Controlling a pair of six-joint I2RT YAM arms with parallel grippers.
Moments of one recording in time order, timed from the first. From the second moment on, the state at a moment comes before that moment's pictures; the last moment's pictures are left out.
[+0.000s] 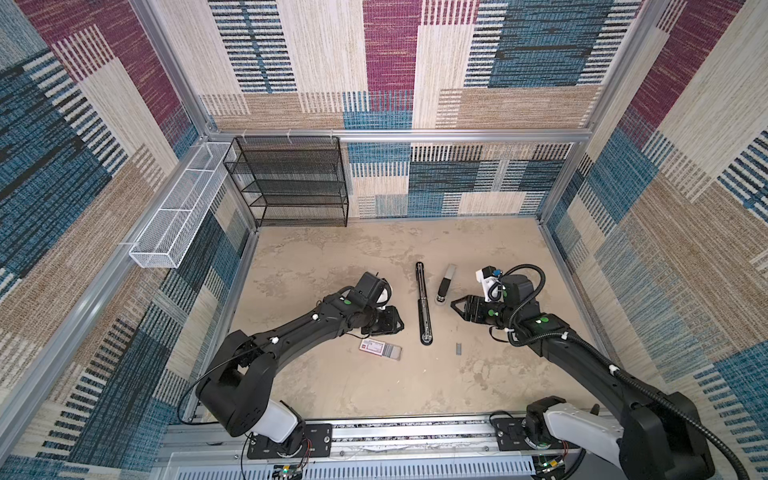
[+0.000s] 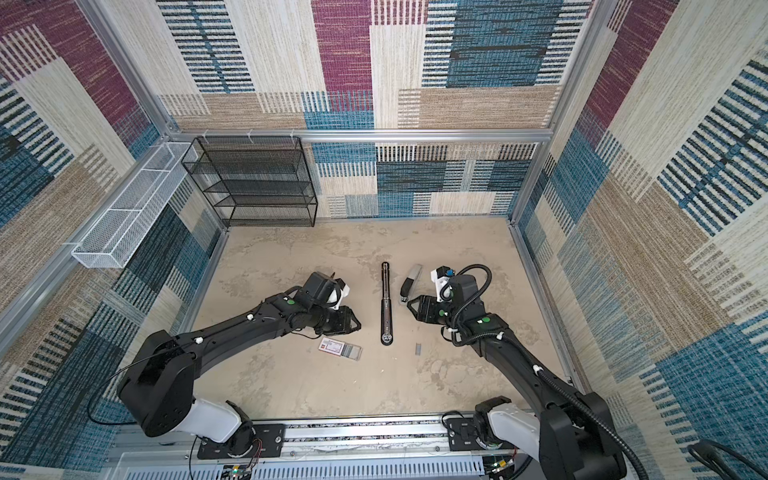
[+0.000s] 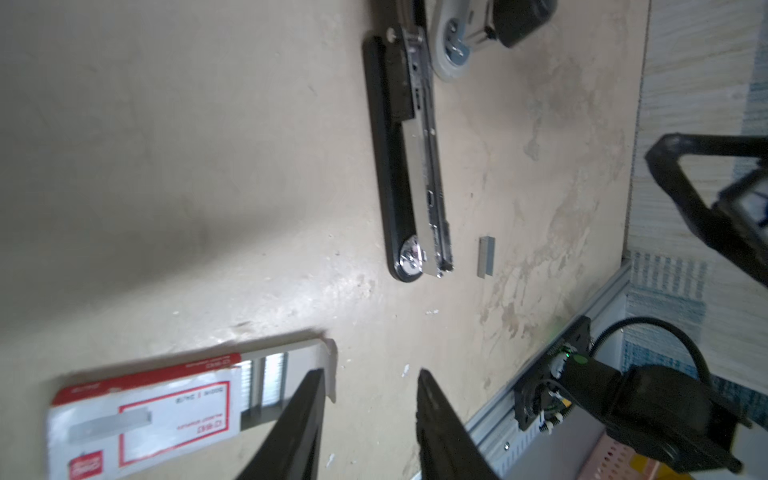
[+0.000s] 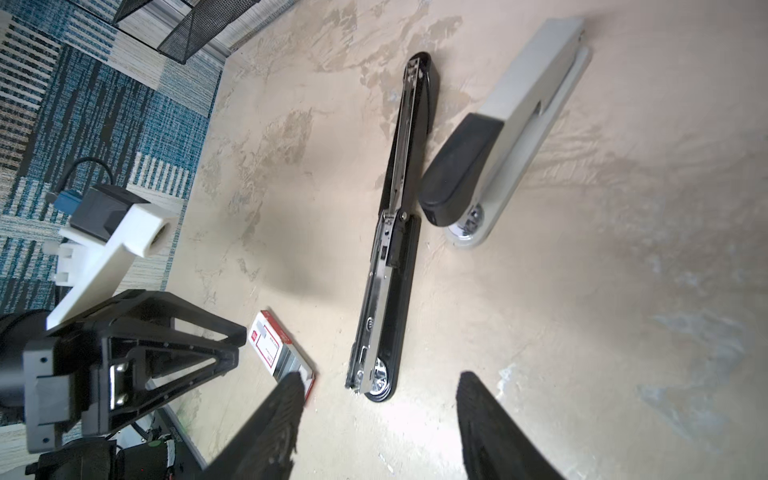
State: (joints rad) left arm -0.69 1.51 0.97 -0.45 0.35 -0.63; right arm 0.29 1.09 0.61 -0.21 -0.43 0.50
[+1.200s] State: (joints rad) left arm -1.10 2.28 1.96 -1.07 0.11 -0.52; right arm -0.11 0.73 0.39 -0.29 -0.24 0.64
